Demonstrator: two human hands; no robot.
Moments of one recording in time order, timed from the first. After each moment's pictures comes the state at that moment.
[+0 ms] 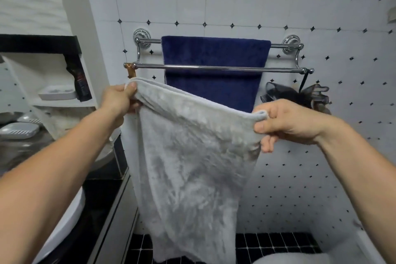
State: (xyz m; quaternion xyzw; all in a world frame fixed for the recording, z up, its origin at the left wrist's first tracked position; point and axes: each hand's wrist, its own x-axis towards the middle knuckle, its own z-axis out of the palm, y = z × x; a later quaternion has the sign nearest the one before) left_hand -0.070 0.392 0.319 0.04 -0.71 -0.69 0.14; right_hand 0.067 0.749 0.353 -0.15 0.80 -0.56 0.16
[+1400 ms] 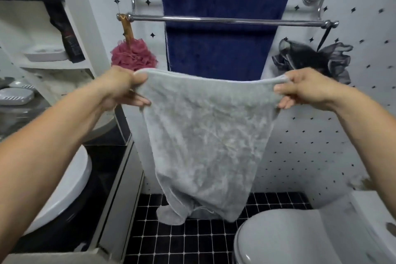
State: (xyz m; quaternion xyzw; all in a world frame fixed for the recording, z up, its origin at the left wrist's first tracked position) left_hand -0.032 0.385 0.290 0.02 -0.79 -0.60 -0.10; right_hand 0.013 0.796 0.289 0.01 0.85 -0.53 0.00
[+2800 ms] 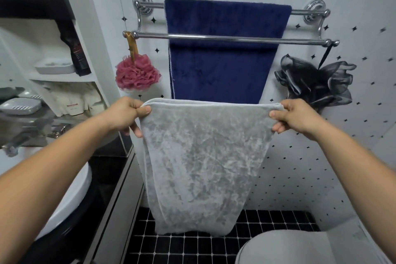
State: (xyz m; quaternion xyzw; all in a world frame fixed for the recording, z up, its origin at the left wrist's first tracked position) left_hand -0.038 0.376 0.251 -0.04 -0.89 -0.45 -0.07; right_hand -0.017 0.812 0.236 0.09 0.86 -0.49 -0.03
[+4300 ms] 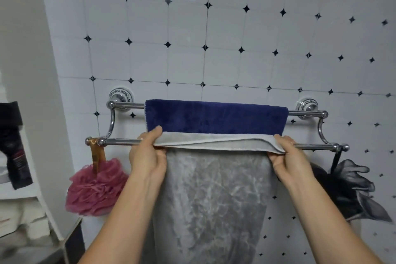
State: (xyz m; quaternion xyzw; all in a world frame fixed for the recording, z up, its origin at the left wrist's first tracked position) left_hand -0.232 0.509 0.338 -0.02 -0.24 -0.97 0.09; right_hand -0.196 0.810 0.327 -0.01 0.36 -0.90 -0.24
